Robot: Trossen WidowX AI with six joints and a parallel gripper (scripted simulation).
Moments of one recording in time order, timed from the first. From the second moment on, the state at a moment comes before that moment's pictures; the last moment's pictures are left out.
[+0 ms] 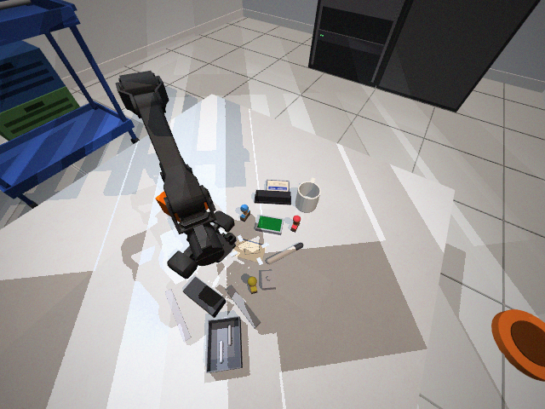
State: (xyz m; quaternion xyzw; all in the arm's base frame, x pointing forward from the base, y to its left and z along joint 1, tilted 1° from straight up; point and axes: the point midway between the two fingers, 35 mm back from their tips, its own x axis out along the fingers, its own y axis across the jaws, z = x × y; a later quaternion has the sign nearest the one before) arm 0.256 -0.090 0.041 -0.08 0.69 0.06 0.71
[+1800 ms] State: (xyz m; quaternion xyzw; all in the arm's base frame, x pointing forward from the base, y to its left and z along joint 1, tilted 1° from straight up) arm 0.288 0.139 0.054 -0.07 0.69 0.06 0.72
